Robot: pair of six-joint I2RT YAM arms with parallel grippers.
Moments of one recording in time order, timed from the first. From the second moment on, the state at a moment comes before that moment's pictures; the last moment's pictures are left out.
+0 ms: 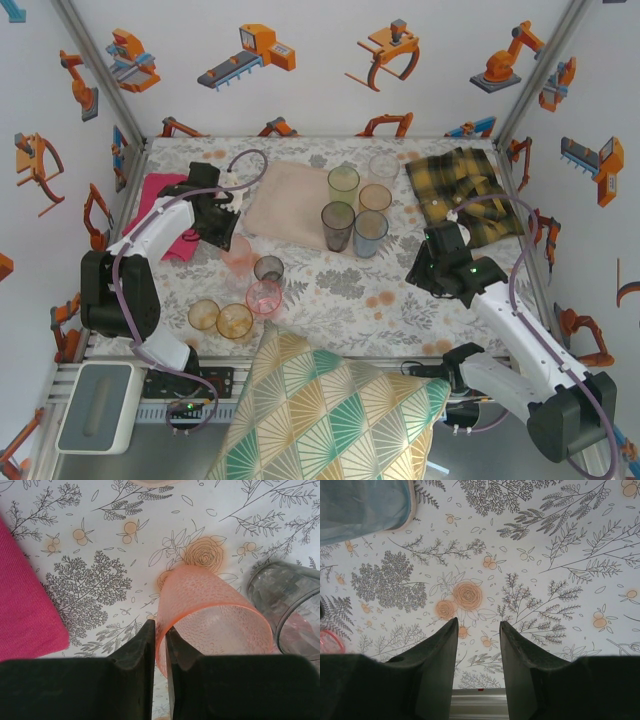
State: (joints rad) left arm -0.23 1.62 1.20 -0.80 0.14 0.30; right arm 0.40 0.94 0.74 -0.78 0.10 0.72
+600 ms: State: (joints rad) left arm -0.23 1.61 1.24 -0.84 0.13 0.30; right arm 0.40 0.94 0.74 -0.78 0.10 0.72
